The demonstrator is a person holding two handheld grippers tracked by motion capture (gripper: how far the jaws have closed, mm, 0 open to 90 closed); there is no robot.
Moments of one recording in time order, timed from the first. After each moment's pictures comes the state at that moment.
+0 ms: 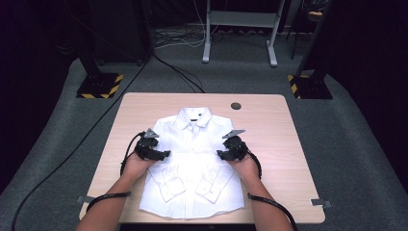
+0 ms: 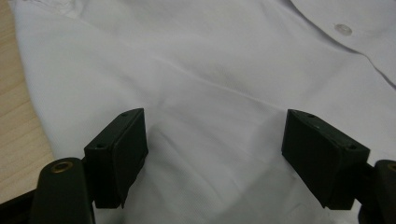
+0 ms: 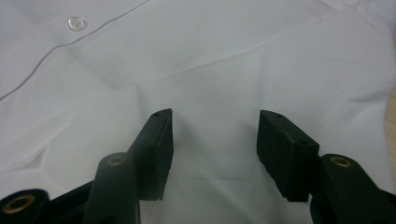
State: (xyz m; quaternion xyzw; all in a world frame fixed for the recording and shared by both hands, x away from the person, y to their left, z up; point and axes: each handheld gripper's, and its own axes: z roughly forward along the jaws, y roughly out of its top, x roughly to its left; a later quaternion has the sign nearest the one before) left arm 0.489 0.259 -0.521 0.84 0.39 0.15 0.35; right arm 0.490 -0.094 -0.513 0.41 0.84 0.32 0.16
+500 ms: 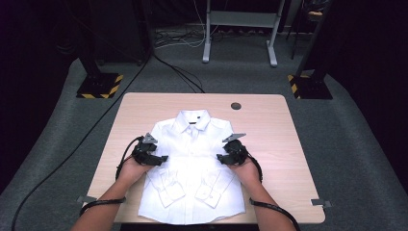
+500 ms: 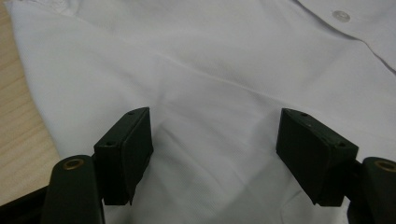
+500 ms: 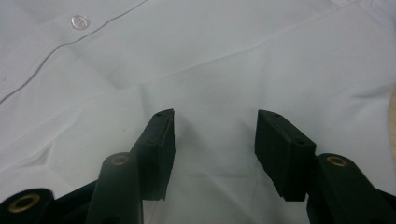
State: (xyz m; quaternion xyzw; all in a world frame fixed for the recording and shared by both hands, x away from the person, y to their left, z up) left arm 0.473 0.262 -0.519 0.85 0.39 0.15 0.34; right arm 0.475 -0.092 -0.512 0.41 0.84 0.32 0.15
